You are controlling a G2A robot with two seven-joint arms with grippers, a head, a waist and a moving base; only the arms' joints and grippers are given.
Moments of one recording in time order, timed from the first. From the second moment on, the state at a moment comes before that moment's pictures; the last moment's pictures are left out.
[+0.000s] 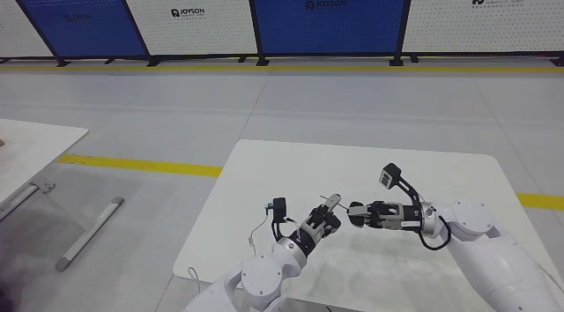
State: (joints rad) left arm 1.45 -1.15 -0.91 -1.86 -0.38 0.14 0.18; right arm -0.82 -1.16 0.81 -1.02 0.65 -0.22 1.27
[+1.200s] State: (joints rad) left arm 1.46 -1.15 -0.99 -1.76 -0.37 -0.01 -0.06; right arm -0.85 -1.14 0.85 -1.09 0.58 -0.14 1.30
